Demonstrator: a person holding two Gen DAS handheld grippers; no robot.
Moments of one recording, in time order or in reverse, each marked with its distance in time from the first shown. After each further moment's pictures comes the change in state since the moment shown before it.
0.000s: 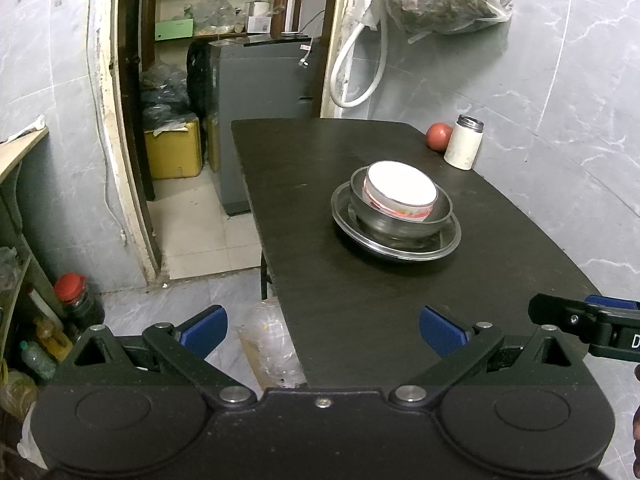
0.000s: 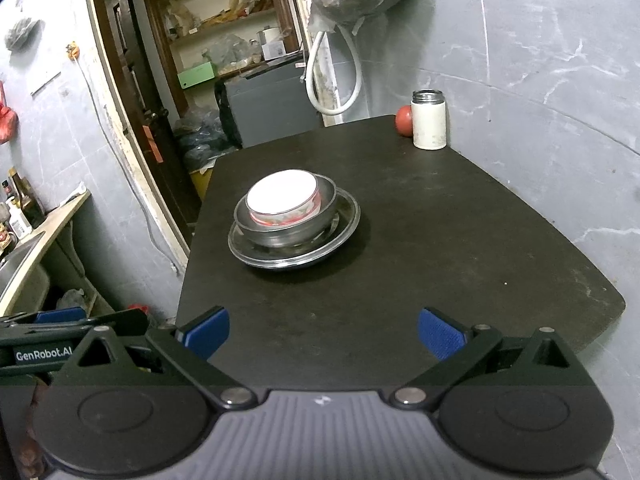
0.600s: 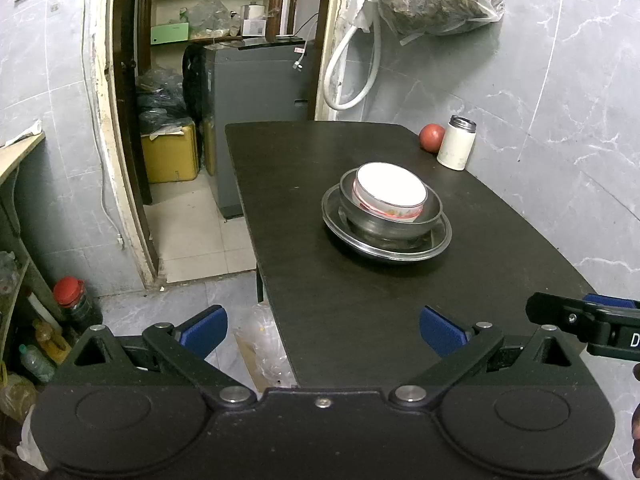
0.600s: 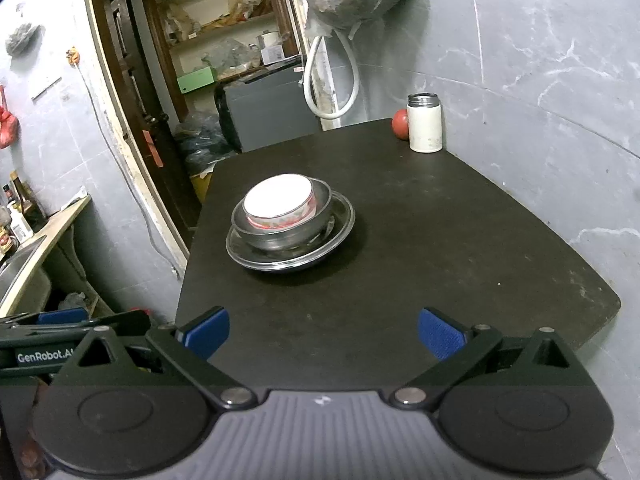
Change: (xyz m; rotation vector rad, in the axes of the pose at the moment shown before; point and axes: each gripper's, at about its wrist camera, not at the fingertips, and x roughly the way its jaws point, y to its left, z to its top) left arm -0.006 -0.006 0.003 0.014 -0.005 -0.006; right arm -0.005 -0.006 -0.001 0.009 -0.013 0.002
